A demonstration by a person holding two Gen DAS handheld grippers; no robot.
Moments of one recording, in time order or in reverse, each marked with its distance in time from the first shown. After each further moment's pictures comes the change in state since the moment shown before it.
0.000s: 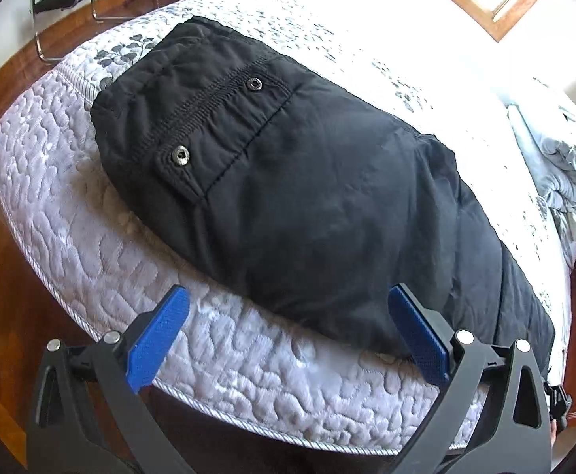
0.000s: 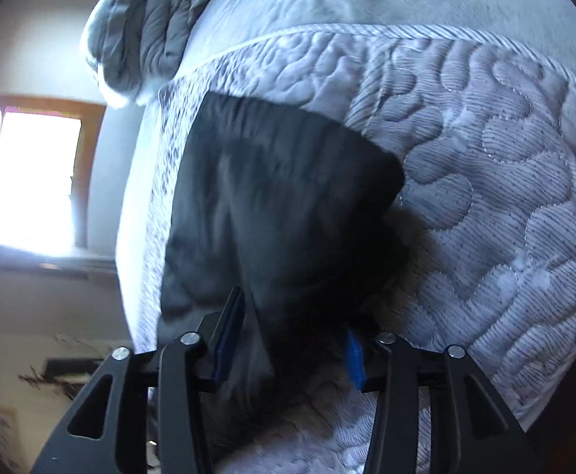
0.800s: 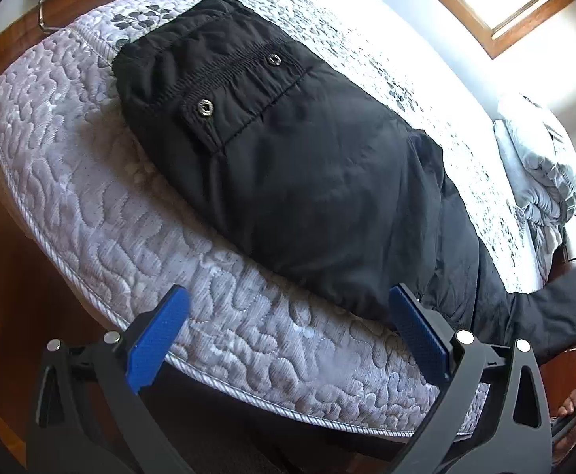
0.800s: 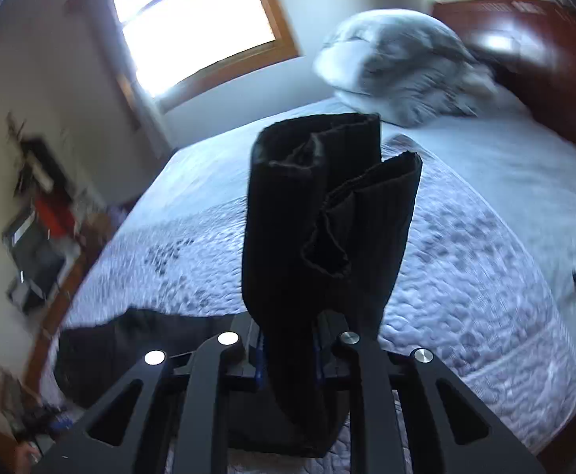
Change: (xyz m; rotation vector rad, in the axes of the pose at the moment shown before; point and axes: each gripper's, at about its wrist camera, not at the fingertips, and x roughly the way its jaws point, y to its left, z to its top) left arm -0.006 0.011 -0.033 -0.081 0.014 -0.097; right arm -0.016 0.292 -0.213 -1.124 -0.119 -0.074
